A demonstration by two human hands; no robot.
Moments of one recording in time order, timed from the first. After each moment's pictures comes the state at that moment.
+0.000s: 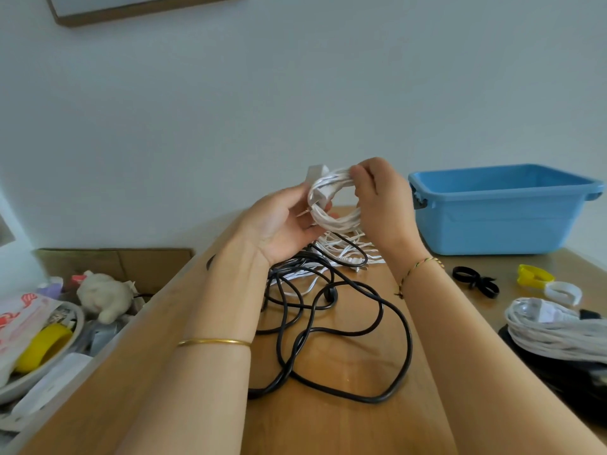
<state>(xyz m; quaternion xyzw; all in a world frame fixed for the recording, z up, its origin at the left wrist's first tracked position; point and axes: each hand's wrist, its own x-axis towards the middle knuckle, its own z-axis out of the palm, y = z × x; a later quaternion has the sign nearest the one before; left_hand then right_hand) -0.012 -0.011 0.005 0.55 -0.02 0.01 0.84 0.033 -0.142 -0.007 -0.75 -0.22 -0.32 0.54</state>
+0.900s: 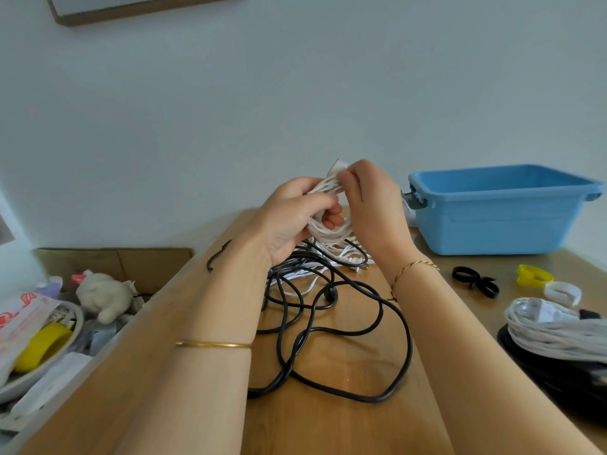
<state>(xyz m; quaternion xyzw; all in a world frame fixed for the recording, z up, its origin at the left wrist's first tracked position) -0.023 -0.023 0.011 0.72 -0.08 0.09 0.68 0.034 -0.135 -0.012 -0.78 -0.24 -0.33 0.48</state>
